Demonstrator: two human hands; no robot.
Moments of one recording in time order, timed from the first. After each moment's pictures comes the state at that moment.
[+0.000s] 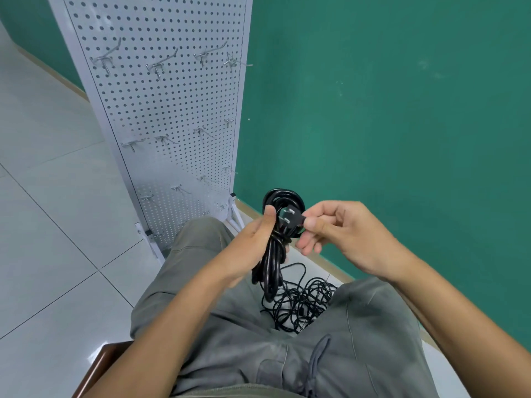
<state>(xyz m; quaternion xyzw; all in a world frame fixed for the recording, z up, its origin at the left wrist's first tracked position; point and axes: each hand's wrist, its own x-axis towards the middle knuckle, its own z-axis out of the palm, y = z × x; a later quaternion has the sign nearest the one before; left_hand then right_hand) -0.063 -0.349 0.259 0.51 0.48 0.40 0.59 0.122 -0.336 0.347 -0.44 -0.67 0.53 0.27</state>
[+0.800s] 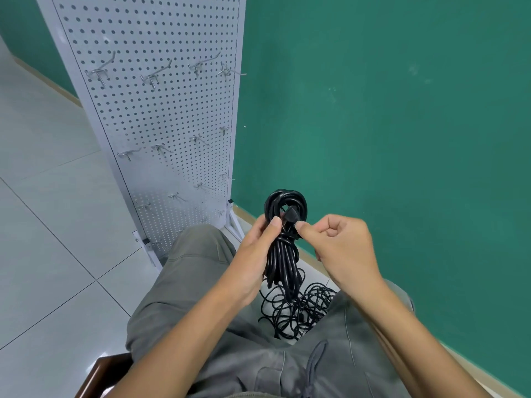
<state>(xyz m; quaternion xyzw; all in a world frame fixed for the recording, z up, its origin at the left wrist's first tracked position) -0.037 -0.360 0.266 0.37 0.40 0.54 0.64 0.101 -0.354 0.330 -0.61 -0.58 0.35 0.40</state>
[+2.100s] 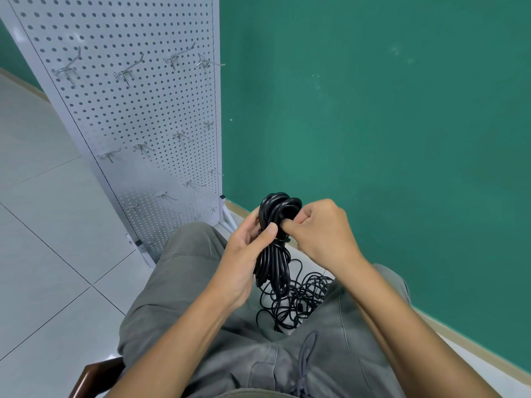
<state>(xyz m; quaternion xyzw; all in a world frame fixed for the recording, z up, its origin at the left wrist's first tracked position) -0.031 -0.361 0.253 0.41 0.38 0.57 0.60 0.098 -0.333 0.329 -0.69 -0.64 0.24 0.25</state>
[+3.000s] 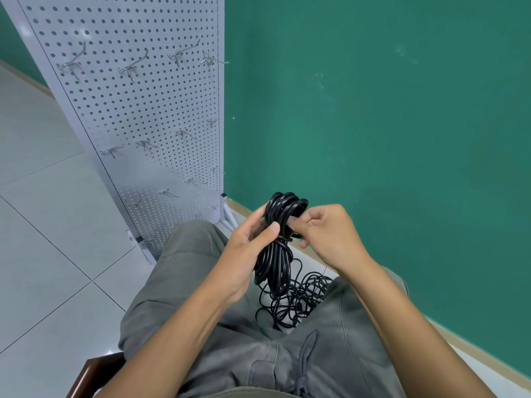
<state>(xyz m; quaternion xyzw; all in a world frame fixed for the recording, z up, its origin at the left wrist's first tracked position) -0.038 -0.360 0.259 0.43 0.40 0.53 0.61 0.116 -0.327 0.312 -0.63 -0.61 0.38 0.30</state>
